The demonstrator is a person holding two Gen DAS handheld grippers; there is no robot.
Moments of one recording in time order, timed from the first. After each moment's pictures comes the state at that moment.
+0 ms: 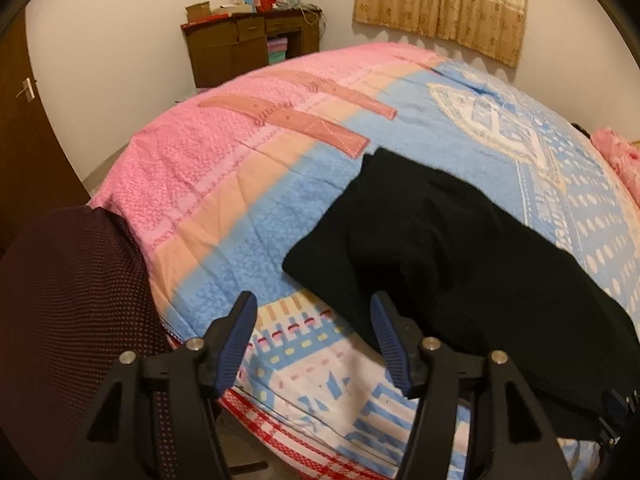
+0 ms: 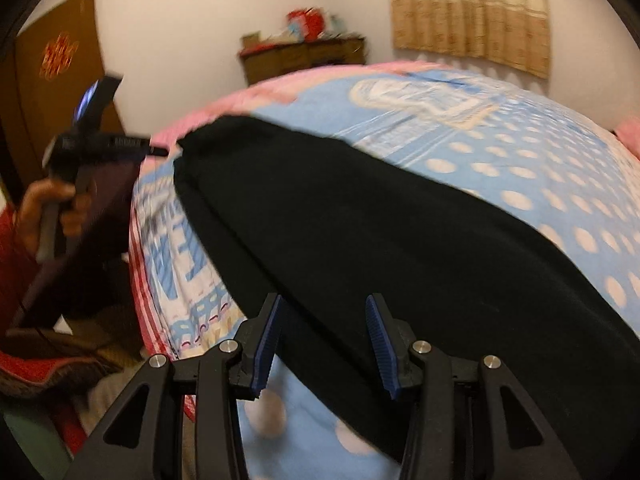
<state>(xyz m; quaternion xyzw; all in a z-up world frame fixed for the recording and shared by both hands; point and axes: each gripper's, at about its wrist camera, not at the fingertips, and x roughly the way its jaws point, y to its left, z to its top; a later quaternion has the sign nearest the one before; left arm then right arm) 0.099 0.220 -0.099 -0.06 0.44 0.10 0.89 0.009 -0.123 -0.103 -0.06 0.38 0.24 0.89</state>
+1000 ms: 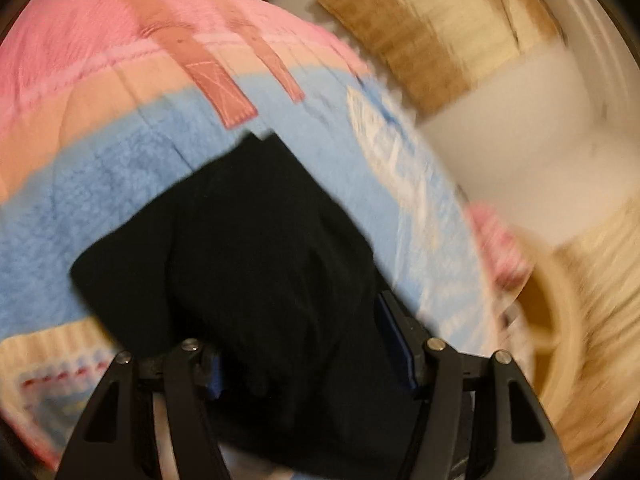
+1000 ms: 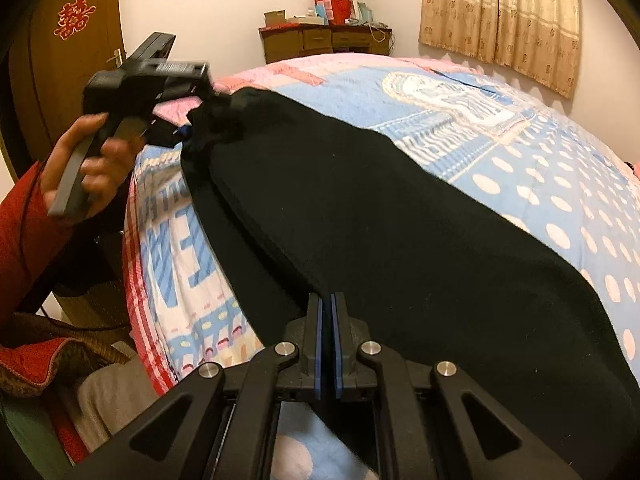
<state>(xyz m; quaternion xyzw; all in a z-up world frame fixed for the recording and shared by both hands) 0.165 0.233 -0.136 -0.39 0.41 -0.13 0.82 0.023 -0.090 -0.105 -0.11 0.39 0.25 0.88</state>
